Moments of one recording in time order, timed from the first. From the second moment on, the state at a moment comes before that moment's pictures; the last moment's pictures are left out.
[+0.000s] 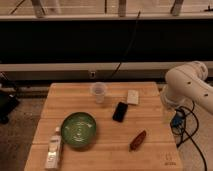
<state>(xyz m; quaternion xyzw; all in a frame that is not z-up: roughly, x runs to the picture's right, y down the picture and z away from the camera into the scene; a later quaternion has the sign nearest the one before) 0.284 0.108 0.684 -0.28 0.02 0.02 0.96</state>
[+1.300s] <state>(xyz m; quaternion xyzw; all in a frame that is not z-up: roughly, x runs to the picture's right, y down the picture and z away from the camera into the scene) 0.208 0.211 0.741 -0.31 -0.01 -0.08 0.95</state>
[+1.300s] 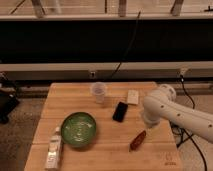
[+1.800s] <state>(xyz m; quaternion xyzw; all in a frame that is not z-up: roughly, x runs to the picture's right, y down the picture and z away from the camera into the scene) 0.200 0.250 0.764 -0.32 -0.03 -0.11 0.94</state>
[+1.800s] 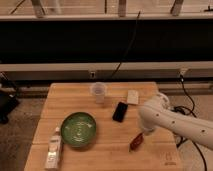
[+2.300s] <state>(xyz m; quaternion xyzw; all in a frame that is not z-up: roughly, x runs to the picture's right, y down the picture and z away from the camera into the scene) 0.198 0.228 0.768 -0.32 -0.03 -0.11 0.94</state>
